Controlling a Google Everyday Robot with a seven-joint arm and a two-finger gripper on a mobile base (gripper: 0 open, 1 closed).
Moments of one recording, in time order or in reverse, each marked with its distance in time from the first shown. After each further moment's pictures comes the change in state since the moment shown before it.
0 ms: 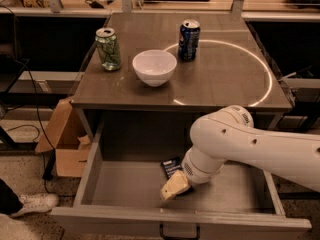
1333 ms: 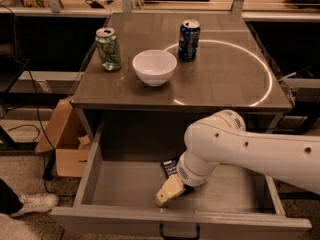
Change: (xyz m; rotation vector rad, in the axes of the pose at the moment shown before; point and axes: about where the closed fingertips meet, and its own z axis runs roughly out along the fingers) arm -0.003 0.012 0.016 -0.019 -0.003 -0.081
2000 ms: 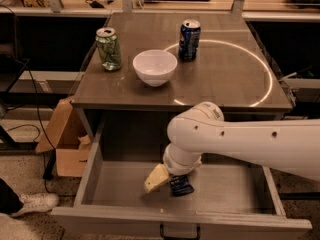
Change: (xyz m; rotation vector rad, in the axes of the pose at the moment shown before) arm -0.048 0.006 0.013 0.026 -0.025 0.045
